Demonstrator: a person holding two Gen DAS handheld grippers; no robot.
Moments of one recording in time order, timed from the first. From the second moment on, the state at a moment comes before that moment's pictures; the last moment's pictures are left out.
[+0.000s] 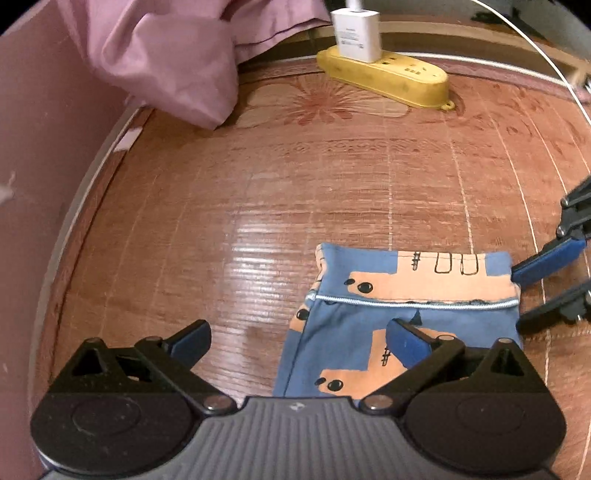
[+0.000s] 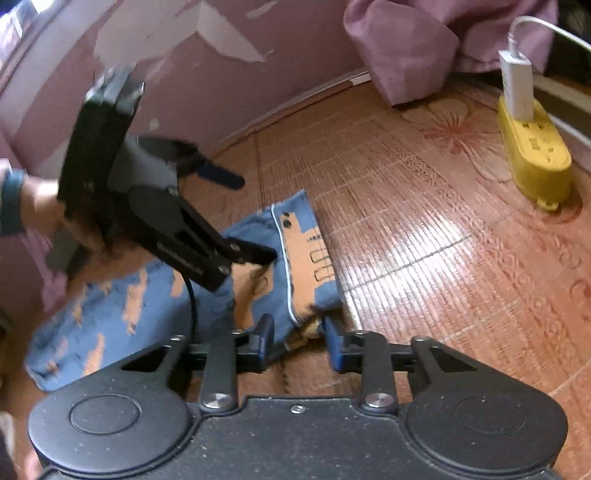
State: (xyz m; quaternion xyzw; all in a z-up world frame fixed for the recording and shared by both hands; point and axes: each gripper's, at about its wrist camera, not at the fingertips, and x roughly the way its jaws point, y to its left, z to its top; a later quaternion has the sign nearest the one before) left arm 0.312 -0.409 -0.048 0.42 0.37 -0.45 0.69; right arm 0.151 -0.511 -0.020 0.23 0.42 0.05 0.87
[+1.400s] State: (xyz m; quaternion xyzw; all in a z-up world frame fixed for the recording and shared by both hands) left arm 0.324 -0.070 -0.029 -0.29 0.47 -0.41 0.72; right arm 0.145 -0.272 0.068 -0.09 0.31 0.20 0.93
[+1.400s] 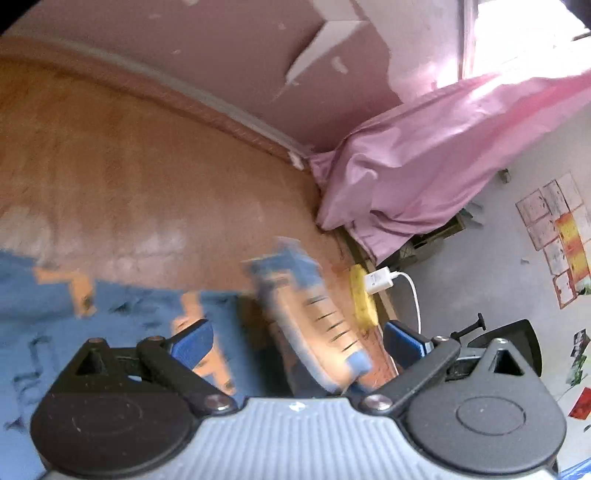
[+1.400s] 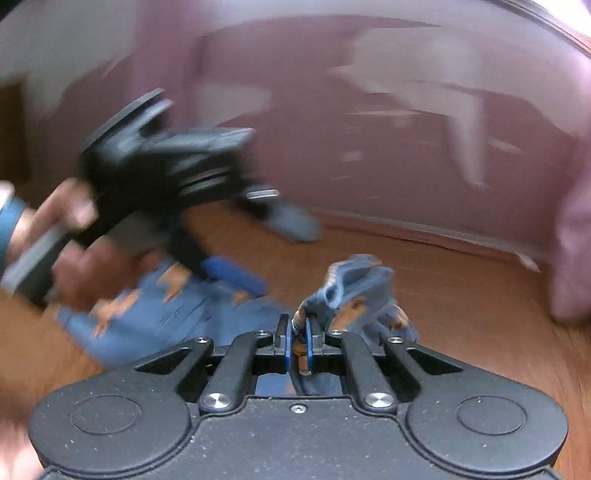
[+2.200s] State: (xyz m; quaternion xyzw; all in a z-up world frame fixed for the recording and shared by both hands) left arm 0.312 -0.041 -0.084 -0.28 0.53 -0.32 0.73; right arm 0.119 -0.206 0.003 -0.16 0.35 0.25 0.89
